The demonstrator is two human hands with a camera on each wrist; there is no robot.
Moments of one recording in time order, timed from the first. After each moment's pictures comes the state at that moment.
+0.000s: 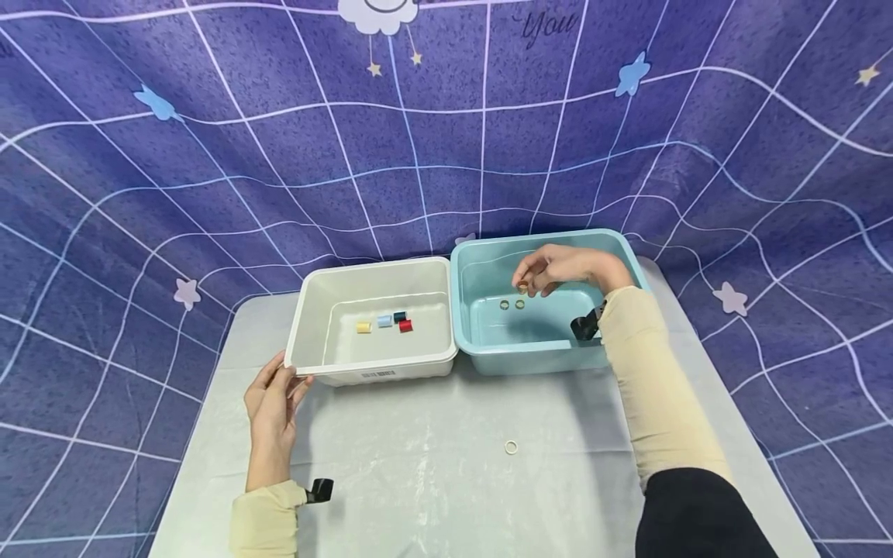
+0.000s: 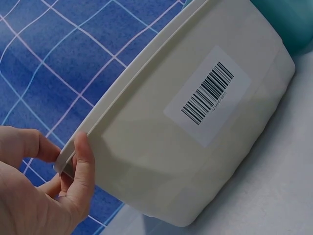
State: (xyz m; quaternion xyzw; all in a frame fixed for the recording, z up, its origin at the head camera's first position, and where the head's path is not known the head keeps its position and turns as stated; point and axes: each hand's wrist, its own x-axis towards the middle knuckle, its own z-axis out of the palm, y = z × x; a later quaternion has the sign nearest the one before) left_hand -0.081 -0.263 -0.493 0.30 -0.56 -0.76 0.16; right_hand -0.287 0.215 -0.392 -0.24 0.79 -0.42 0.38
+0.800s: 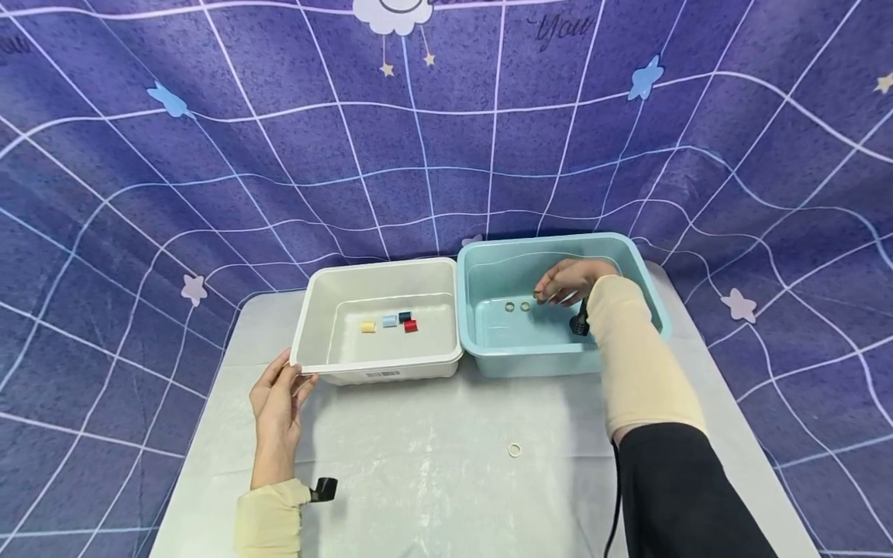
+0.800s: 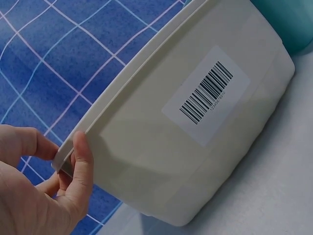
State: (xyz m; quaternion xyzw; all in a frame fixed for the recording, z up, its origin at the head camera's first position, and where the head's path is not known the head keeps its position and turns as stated) left_hand -0.079 -0.265 -0.496 0.29 -0.54 -0.77 0.16; right_hand -0.325 0.230 -0.454 -0.09 0.80 -0.38 0.45
